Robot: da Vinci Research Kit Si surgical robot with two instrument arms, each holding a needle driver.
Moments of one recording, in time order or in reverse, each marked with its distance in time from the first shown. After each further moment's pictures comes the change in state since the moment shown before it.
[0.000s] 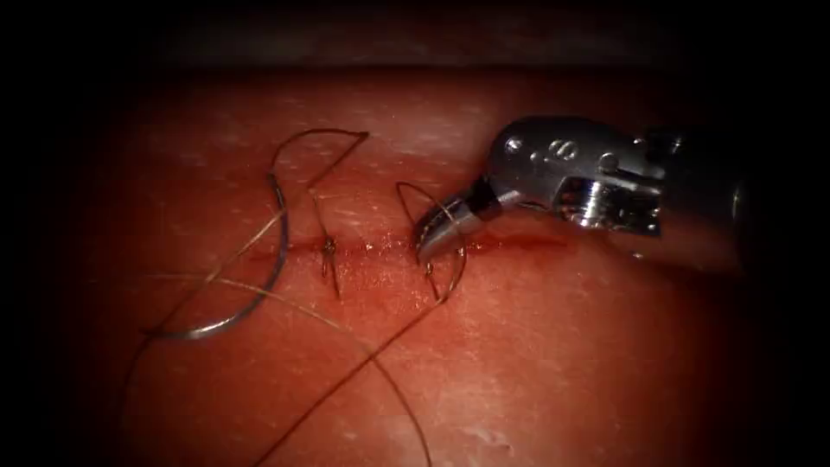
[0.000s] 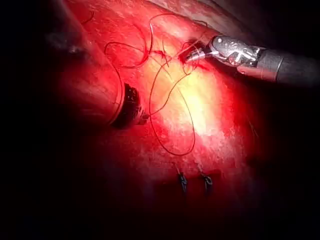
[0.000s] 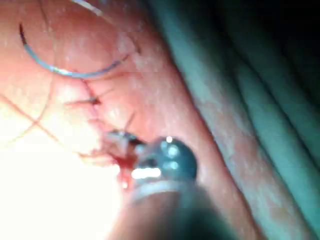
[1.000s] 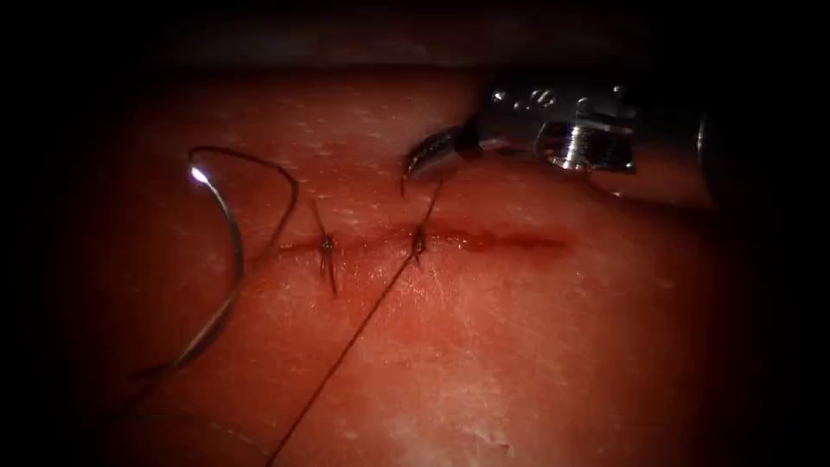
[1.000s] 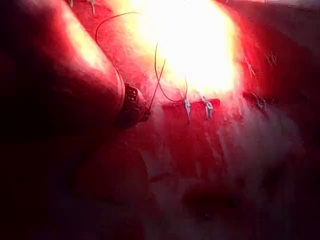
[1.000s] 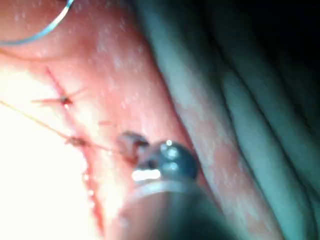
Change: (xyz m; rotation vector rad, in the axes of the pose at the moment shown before) right arm -0.001 0.005 0.000 -0.246 -0.145 -0.090; left arm 0.004 0.014 -0.009 -0.036 0.035 0.029
